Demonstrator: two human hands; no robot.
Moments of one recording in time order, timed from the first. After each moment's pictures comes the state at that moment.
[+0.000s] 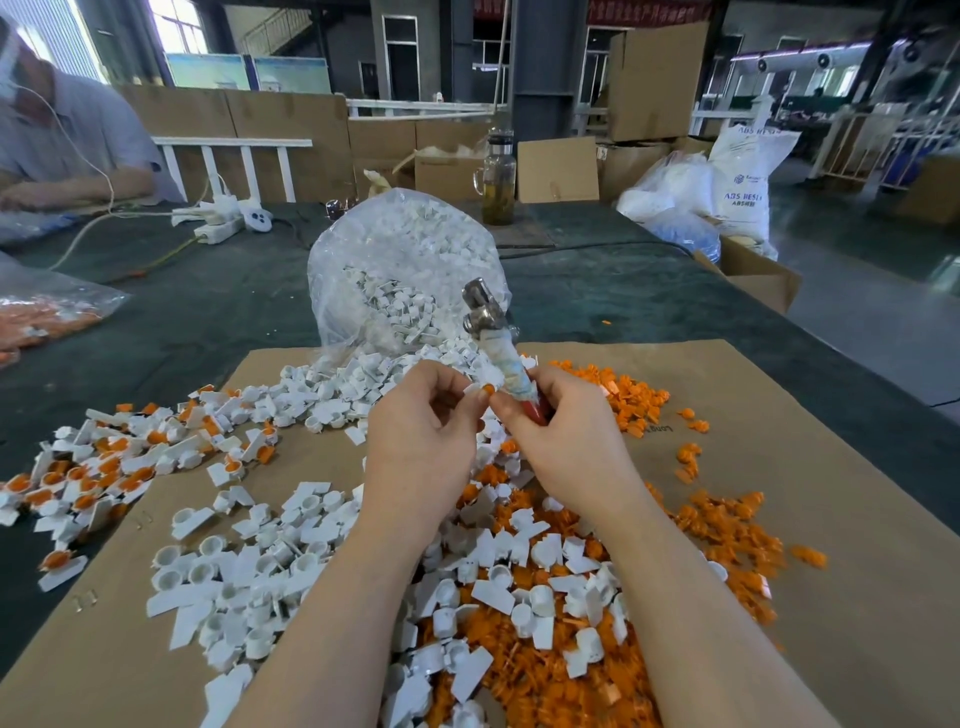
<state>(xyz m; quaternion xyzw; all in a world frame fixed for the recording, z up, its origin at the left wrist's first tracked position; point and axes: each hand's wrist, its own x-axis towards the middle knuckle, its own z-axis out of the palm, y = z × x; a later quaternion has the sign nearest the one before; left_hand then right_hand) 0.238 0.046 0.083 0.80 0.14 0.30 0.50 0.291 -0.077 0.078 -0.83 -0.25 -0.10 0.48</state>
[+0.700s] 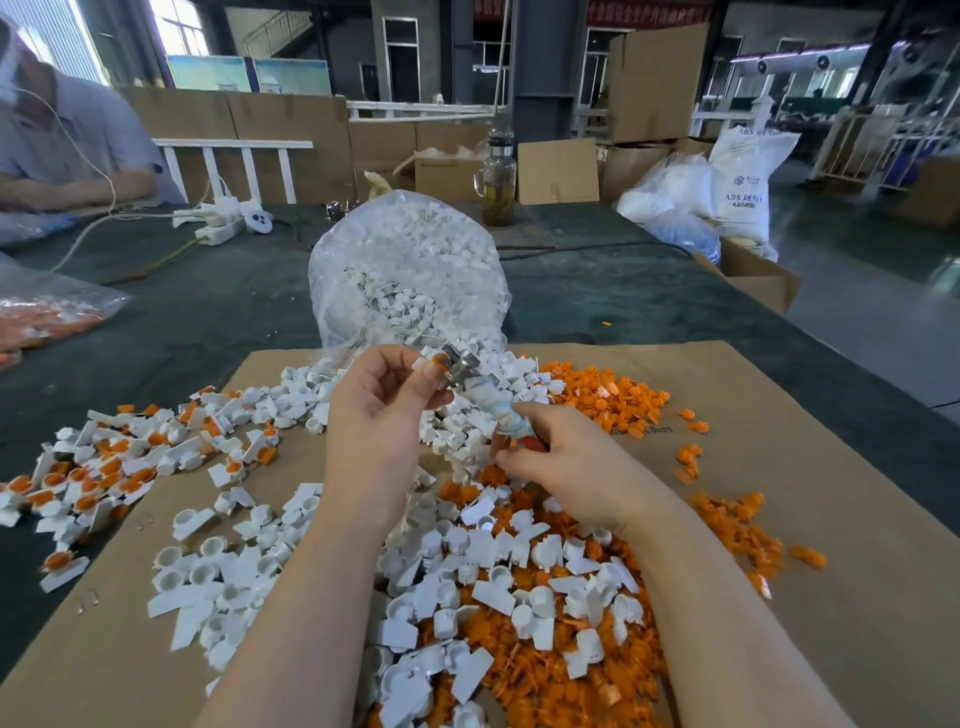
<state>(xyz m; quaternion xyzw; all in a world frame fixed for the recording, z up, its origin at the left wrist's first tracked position) 0.237 0.069 0.086 0.64 0.05 0.33 0.69 0.287 -0.092 0.090 -0.85 -0.33 0.10 0.41</state>
